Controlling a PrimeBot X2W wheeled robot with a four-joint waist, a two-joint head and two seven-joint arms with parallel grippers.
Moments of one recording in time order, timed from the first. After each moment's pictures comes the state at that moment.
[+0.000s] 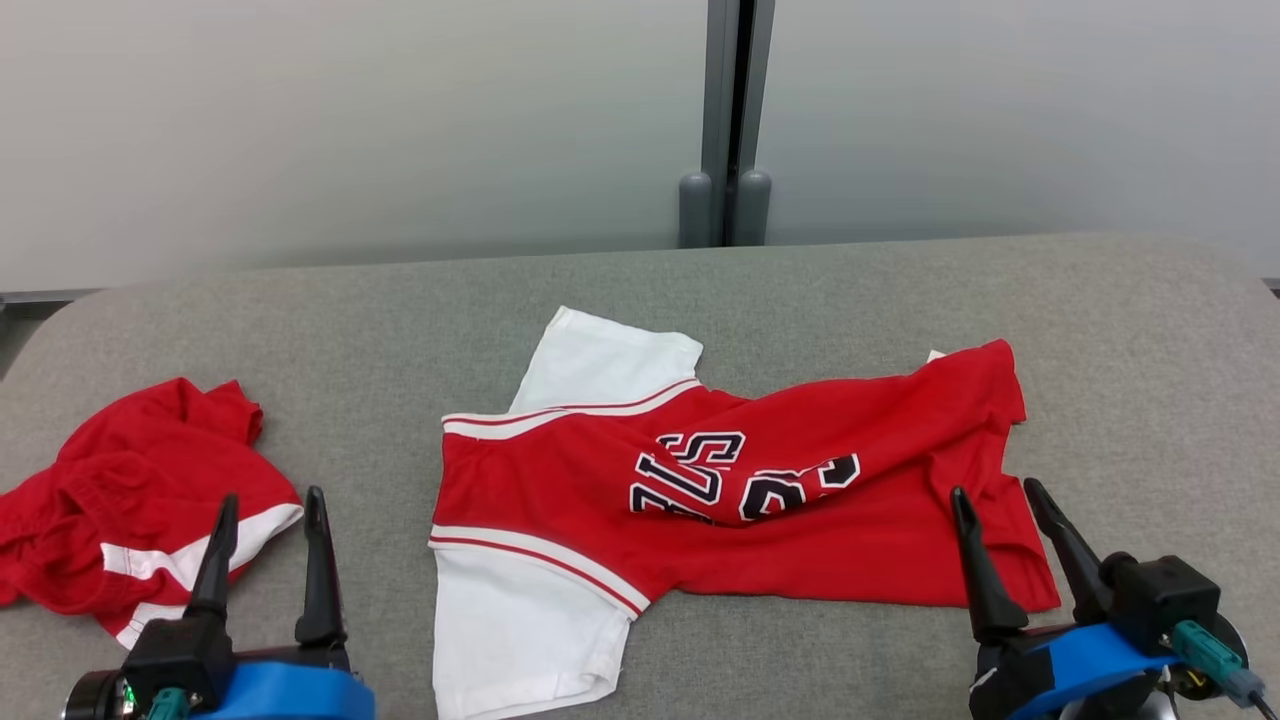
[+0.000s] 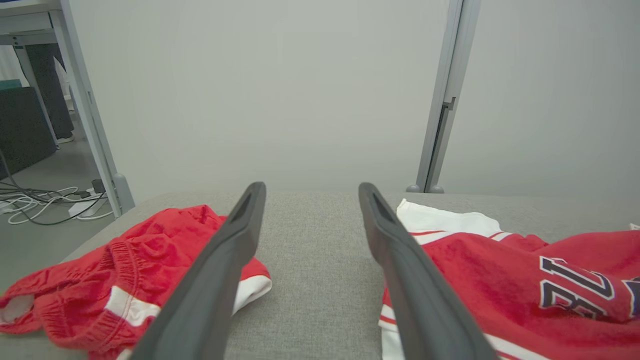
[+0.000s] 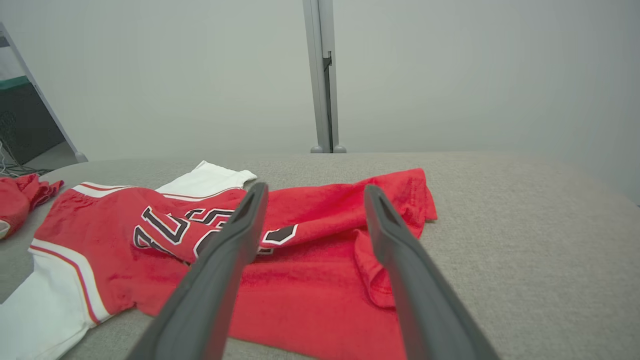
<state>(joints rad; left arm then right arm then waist) 0.01 0.13 -0.01 0.19 -0.17 -0.02 -0.26 -0.01 -0.05 0.00 0.13 0.14 0.13 -0.13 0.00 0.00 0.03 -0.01</state>
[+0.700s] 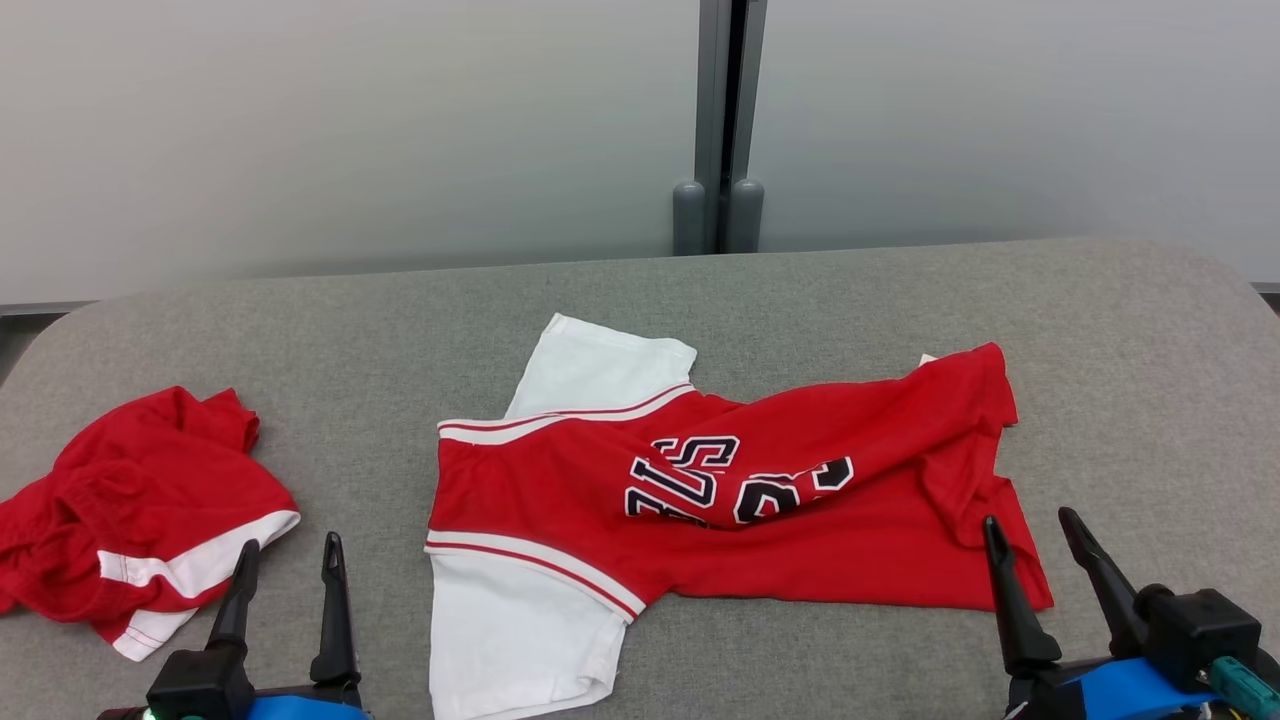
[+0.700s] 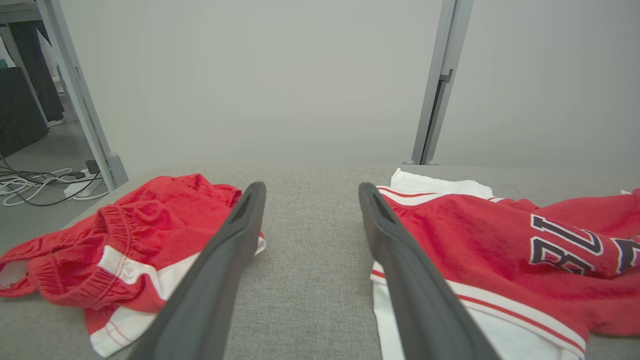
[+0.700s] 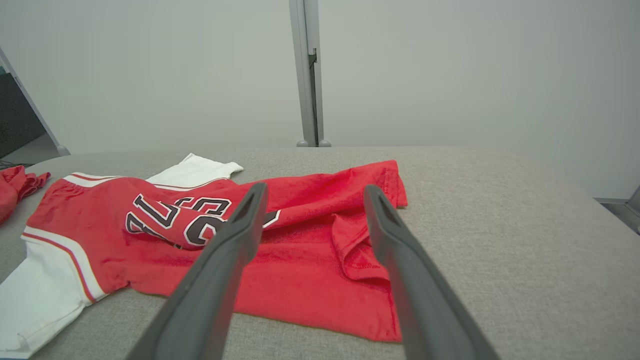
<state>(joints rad) 0.06 0.12 -0.01 0.23 -0.16 -0.04 -0.26 0.09 -0.05 -0.04 0.00 0.12 0.13 -0.06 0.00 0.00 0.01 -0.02</state>
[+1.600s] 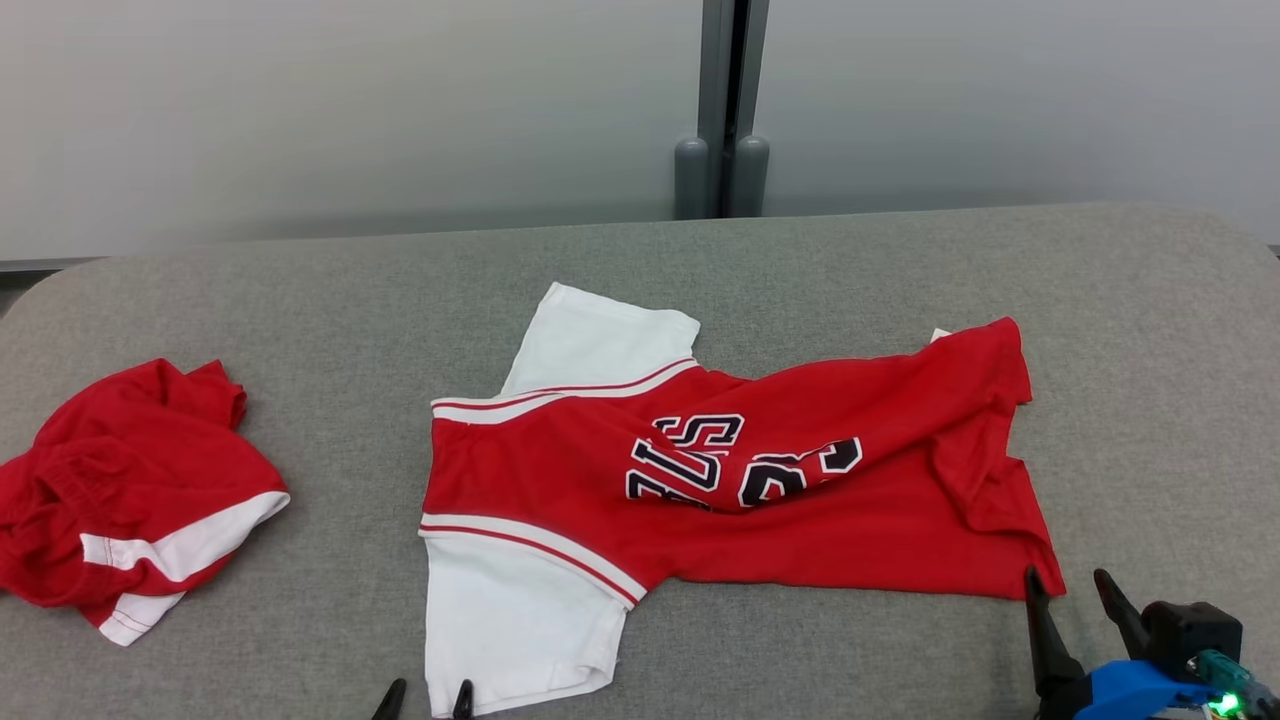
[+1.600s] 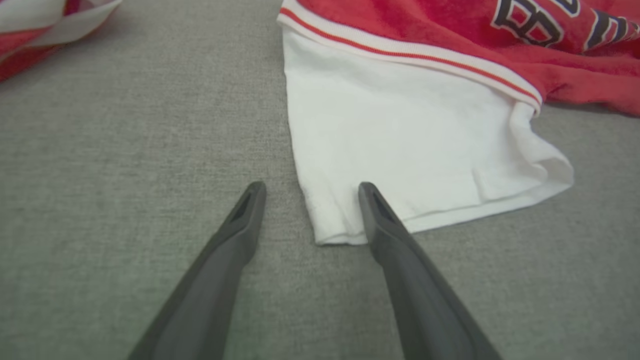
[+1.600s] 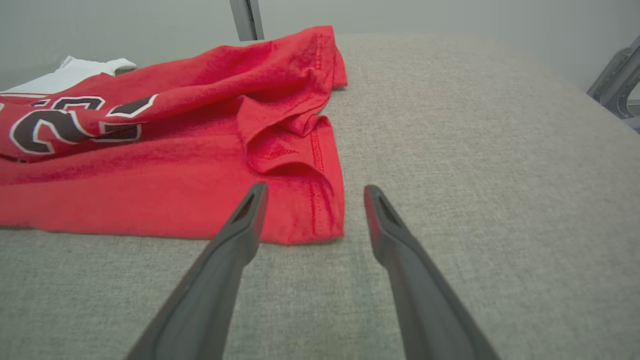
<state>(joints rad) 0.07 0.07 -0.17 0.55 -0.19 -0.10 -0.25 -0.05 -0.07 -0.15 0.44 0.08 0.13 -0.15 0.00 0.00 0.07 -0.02</state>
